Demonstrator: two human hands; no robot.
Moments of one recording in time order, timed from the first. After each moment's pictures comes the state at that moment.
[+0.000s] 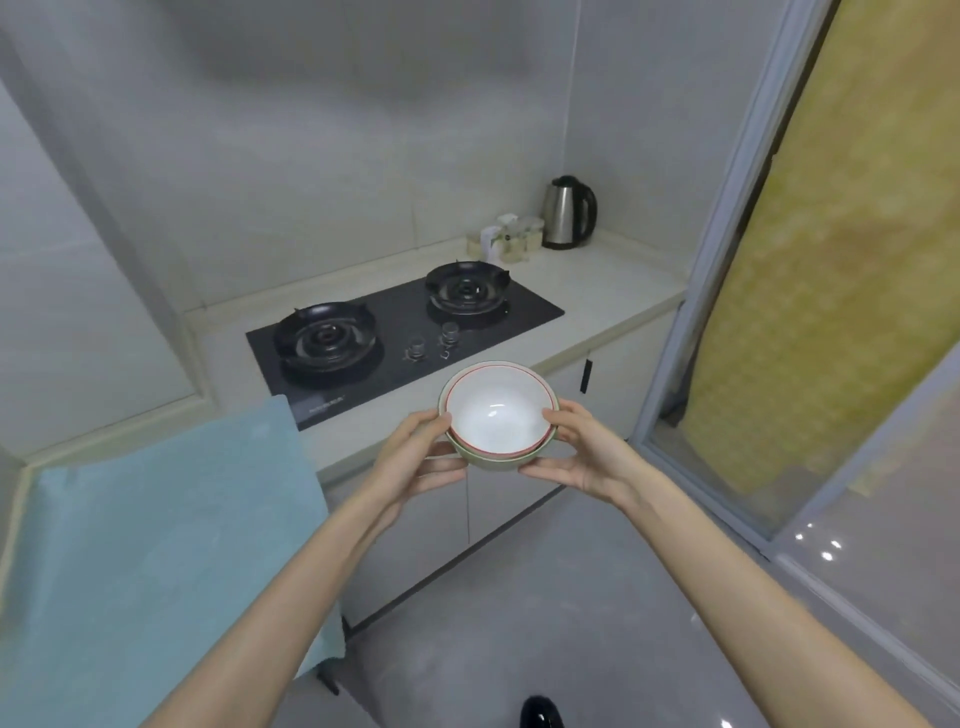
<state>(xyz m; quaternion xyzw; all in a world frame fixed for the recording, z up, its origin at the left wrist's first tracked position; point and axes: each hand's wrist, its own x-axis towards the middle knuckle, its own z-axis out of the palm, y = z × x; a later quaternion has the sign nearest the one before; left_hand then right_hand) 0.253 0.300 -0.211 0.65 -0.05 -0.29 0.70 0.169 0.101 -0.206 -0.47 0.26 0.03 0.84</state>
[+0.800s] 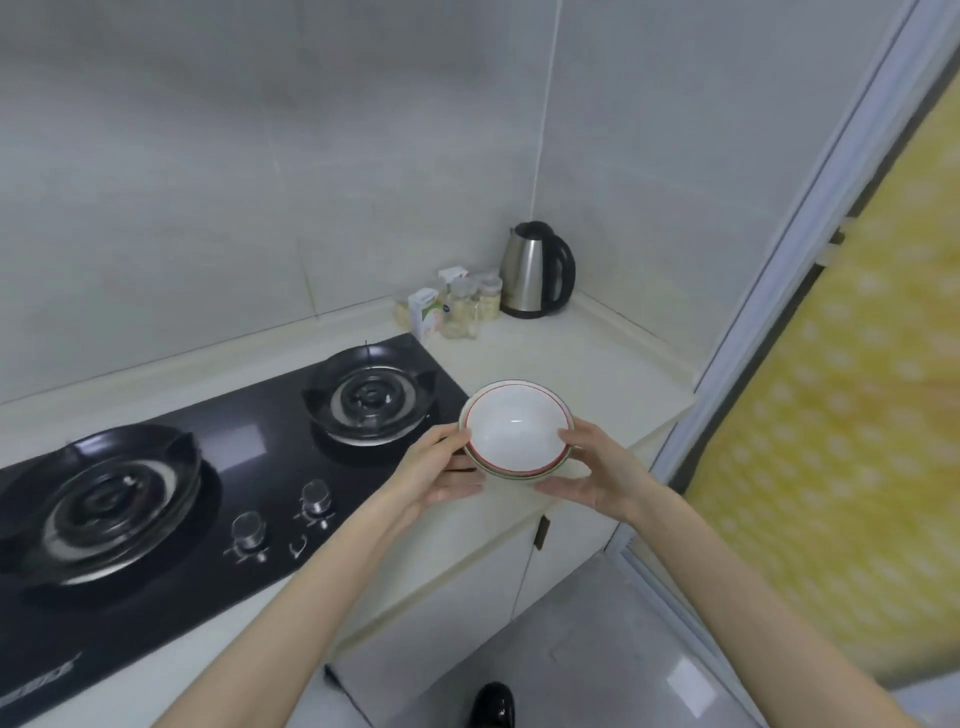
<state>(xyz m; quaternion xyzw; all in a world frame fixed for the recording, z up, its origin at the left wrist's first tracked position) 0.588 -0.079 -0.241 0.64 -0.02 -0.35 0.68 0.492 -0.275 -0.236 -0.48 0.29 0.00 0.83</state>
